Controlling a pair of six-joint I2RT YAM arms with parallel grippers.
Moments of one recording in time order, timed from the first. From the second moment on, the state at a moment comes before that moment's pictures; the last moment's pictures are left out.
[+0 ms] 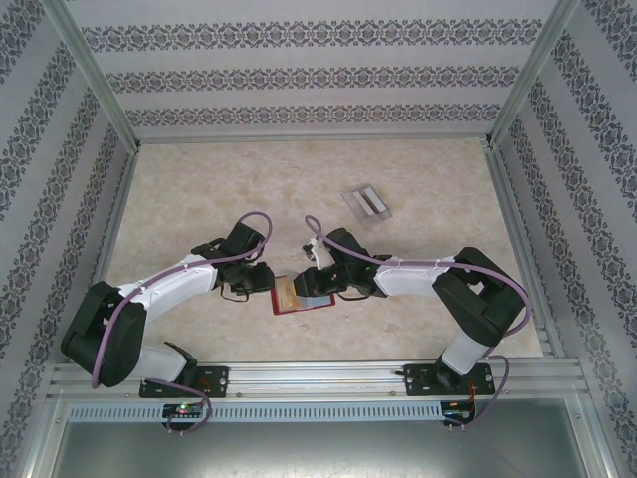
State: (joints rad) left arm -0.49 1.38 0.74 -0.55 0.21 -0.65; right arm 0.79 1.67 0.76 0.15 -0.63 0.70
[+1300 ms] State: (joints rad) left arm -0.49 1.19 0.85 -0.69 0.03 -0.60; right arm 0.48 1.48 1.09 -0.36 -0.01 0.23
